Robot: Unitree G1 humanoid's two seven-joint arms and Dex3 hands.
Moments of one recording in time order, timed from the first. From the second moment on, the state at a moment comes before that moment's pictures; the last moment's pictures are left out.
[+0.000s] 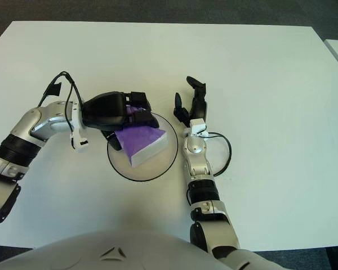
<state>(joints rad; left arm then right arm) -0.61 0.58 -0.38 0.16 0.72 -1.05 -0.22 -0.27 0.09 -0.04 0.37 -0.14 -0.30 -0.32</state>
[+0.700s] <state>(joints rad) -0.63 0.58 -0.37 0.20 0.79 -1.08 -0.13 -0.43 0.04 -0.09 0.64 -0.09 -0.48 -0.28</state>
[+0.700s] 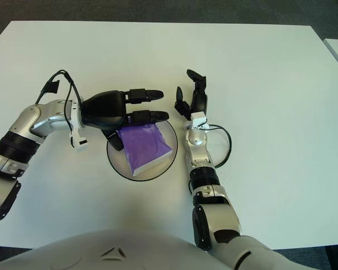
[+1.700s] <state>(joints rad) -0.74 0.54 -0.34 0.60 0.68 -1.08 -0.04 -0.37 0.05 -0.07 0.53 -0.10 -0.41 -0.30</state>
